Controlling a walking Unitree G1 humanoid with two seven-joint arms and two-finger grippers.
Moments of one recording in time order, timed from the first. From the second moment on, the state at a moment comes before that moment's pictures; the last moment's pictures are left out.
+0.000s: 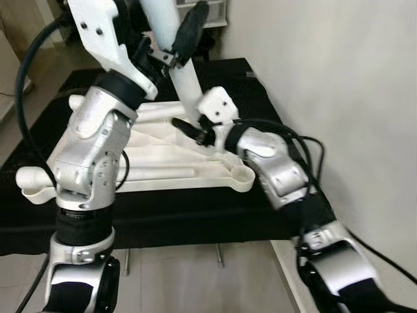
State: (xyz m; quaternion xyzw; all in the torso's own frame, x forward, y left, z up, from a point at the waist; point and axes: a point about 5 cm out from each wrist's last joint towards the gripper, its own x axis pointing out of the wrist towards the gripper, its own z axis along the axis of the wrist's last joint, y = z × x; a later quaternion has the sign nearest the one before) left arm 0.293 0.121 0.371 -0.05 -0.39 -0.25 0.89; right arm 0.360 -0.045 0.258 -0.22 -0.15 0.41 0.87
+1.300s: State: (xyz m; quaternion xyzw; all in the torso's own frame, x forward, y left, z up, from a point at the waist) left arm 0.277 0.130 0.333 0.02 -0.21 -0.61 0.76; right arm 0.323 -0.035 0.229 -0.13 0.02 0.65 0.75
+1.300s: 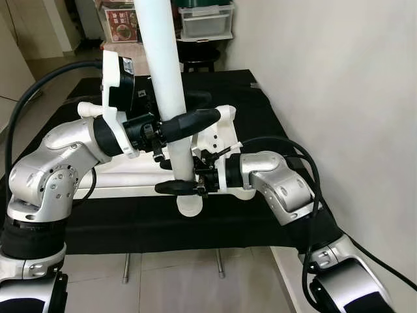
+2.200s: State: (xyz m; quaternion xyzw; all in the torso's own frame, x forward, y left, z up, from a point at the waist) left arm 0.282 0.216 0.379 -0.10 -0.39 -0.25 0.88; right arm 0.392 -0.102 0.272 -0.07 -0.06 0.28 0.96
